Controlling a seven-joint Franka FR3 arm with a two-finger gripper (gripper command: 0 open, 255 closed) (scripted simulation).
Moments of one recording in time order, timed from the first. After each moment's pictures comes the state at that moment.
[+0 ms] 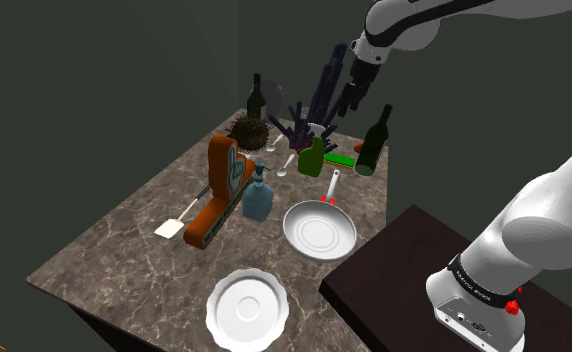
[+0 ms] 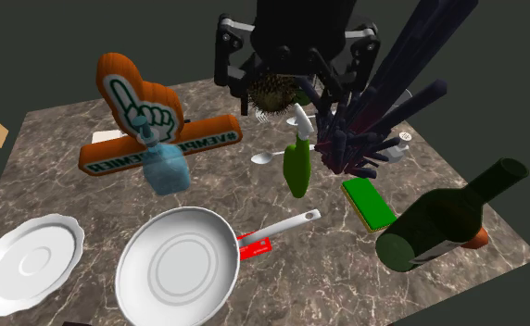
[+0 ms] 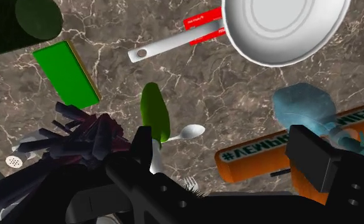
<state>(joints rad) -0.01 -0.13 -0.15 -2.17 0.10 2.11 -0.44</state>
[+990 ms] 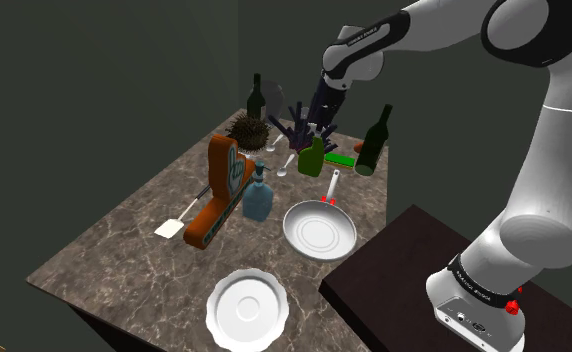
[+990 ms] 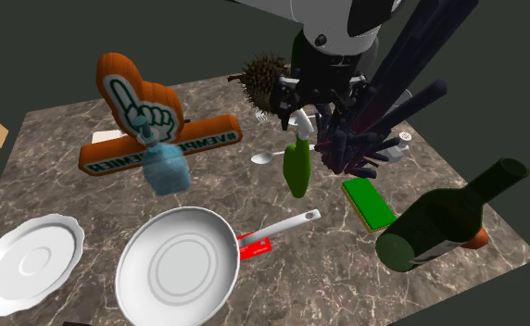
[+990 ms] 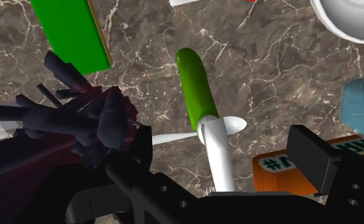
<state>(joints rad) -0.04 0.34 -0.15 -1.87 0.17 2.24 -0.62</state>
